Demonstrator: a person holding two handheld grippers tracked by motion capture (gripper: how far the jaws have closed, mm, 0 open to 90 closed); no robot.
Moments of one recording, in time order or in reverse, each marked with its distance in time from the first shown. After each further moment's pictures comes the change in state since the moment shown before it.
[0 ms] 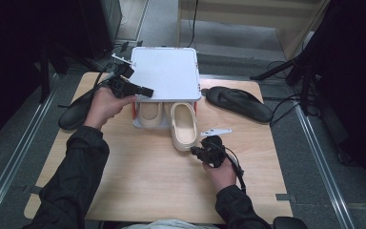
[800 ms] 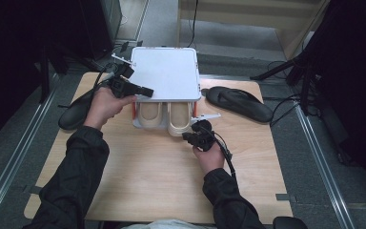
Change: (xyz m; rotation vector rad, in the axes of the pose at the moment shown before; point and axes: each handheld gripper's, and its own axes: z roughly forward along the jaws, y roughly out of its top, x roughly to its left) left arm 0.000 0.000 0.000 -0.002 0.000 -0.002; right arm -0.003 0.044 0.035 -0.029 -0.008 0.028
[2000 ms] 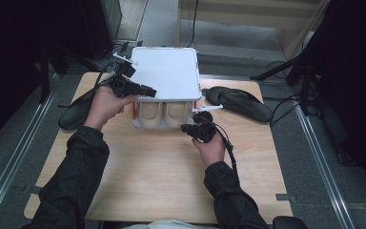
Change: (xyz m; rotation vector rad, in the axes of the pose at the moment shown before) left arm -0.009 0.004 -0.003 -0.008 0.005 0.018; right arm -0.007 0.022 -0.009 -0.037 0.050 -0.006
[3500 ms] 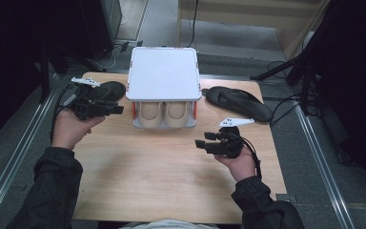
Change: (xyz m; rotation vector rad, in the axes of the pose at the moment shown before) left arm 0.011 -0.093 -0.068 -0.057 0.189 -0.042; right arm -0.019 -0.041 -0.076 -0.072 0.131 -0.108
